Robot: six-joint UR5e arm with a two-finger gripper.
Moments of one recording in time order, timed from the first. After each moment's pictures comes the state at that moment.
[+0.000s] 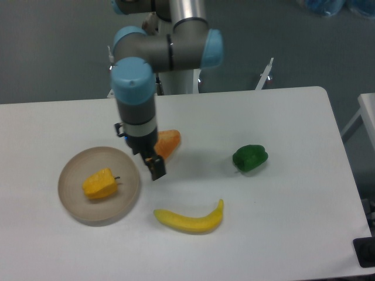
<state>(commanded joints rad) 1.87 -2.00 -1.45 -1.15 1.56 0.97</state>
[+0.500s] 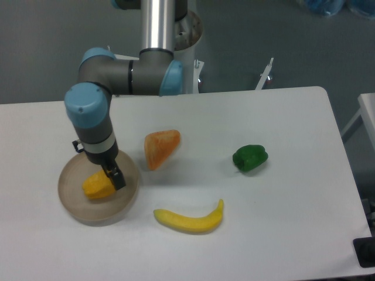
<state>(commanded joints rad) 1.77 -2.09 -1.44 -1.11 1.57 0.96</state>
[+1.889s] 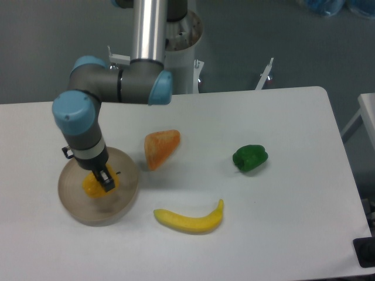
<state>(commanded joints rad) 1.87 -2.00 -1.41 -1.18 1.54 0.88</state>
